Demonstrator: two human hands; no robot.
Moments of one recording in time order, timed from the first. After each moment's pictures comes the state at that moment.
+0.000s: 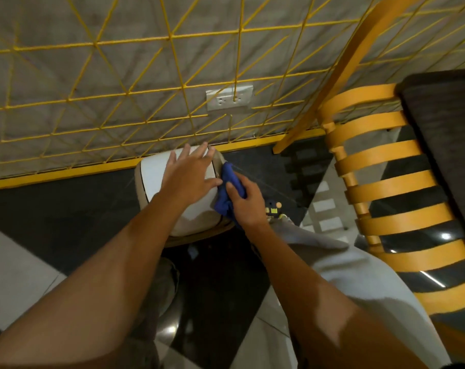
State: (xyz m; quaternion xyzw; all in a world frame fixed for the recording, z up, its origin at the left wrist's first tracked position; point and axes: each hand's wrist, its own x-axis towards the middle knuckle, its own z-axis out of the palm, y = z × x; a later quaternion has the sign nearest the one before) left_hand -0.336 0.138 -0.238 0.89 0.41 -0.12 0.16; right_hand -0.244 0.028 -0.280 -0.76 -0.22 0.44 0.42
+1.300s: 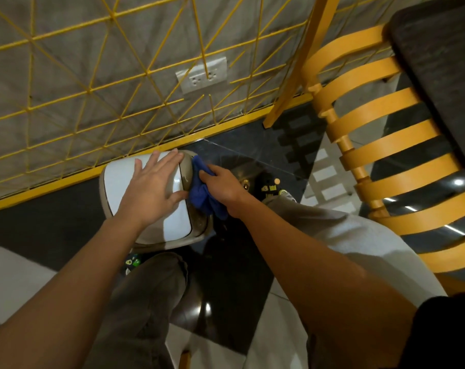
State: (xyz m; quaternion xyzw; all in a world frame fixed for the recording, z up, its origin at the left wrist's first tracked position) left_hand -0.380 0.131 -0.242 0.89 0.38 -0.11 0.23; right_hand -0.250 0.055 -0.279 -0.71 -0.18 0.59 0.35
